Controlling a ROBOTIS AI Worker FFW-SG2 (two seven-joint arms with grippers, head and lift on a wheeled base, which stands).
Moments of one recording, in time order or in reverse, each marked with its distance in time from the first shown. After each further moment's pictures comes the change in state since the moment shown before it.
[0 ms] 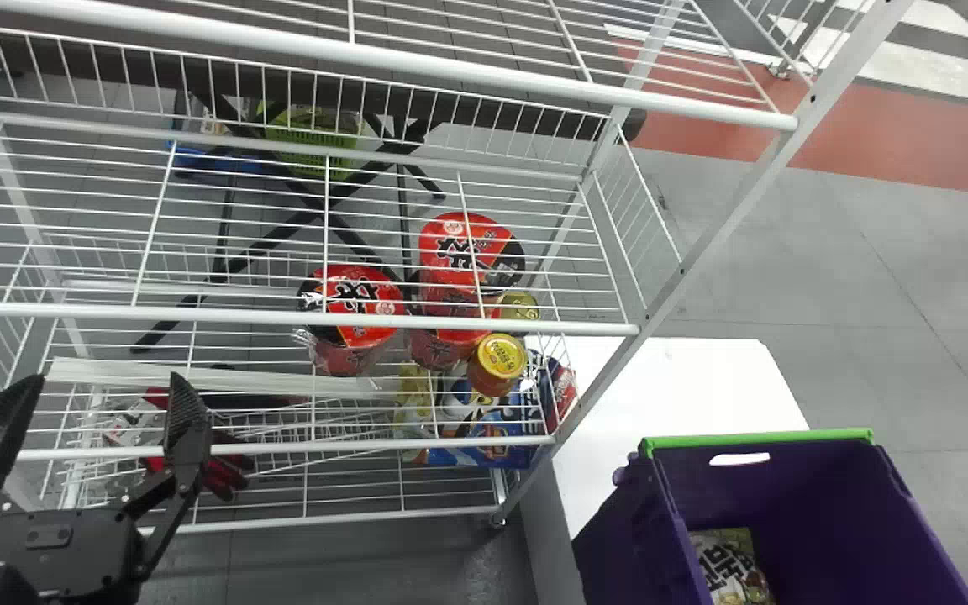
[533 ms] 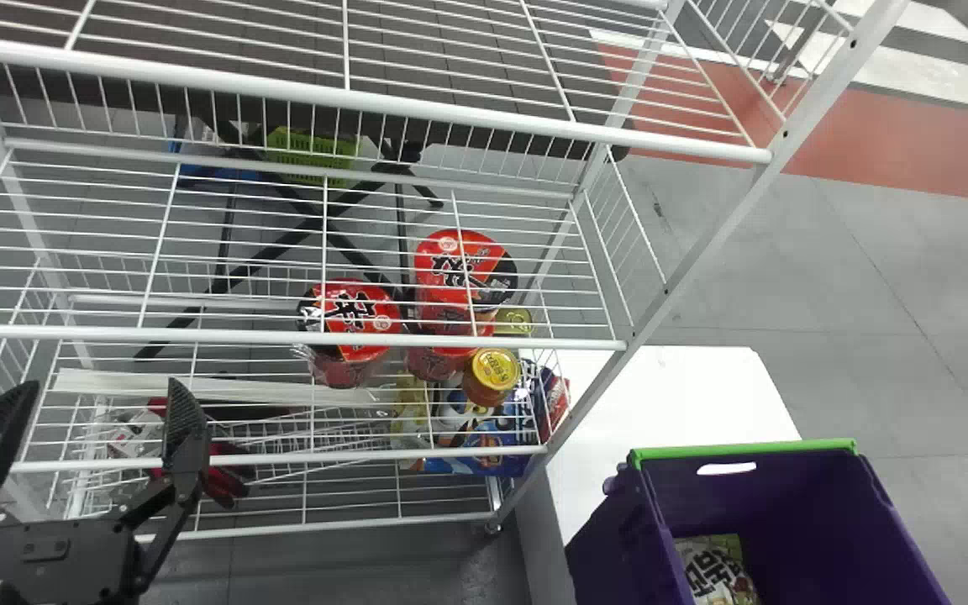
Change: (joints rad) left arm 0.025 0.000 -0.002 -0.018 -0.021 -0.005 0.015; right arm 0.006 0.024 -0.012 -0.067 -0.001 0.003 0.012
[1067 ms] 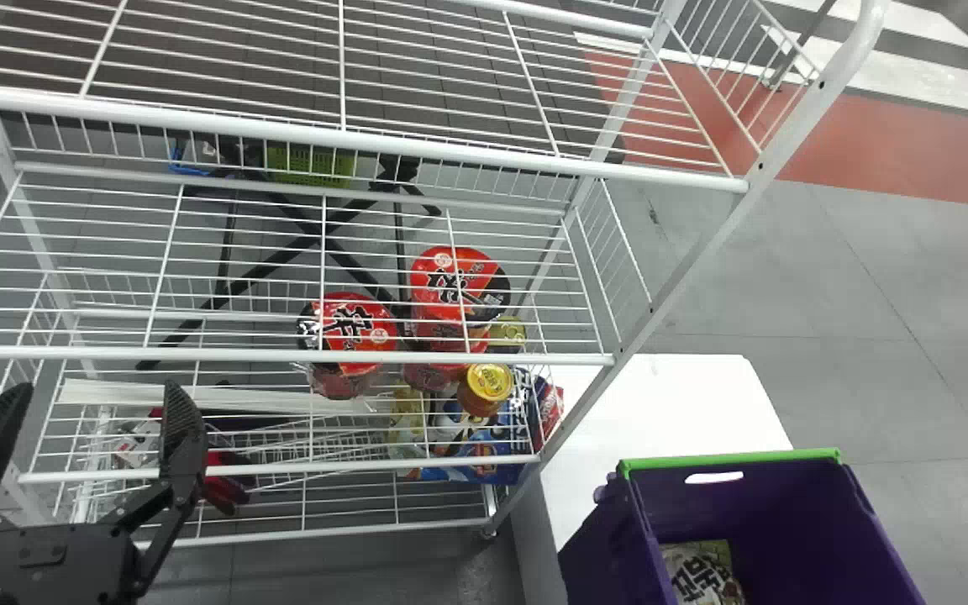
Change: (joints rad) left arm 0.011 -0.001 0.001 -0.010 -0.015 -0.004 0.011; right arm 0.004 0.009 -0.007 -0.030 -0.003 -0.016 -0.002
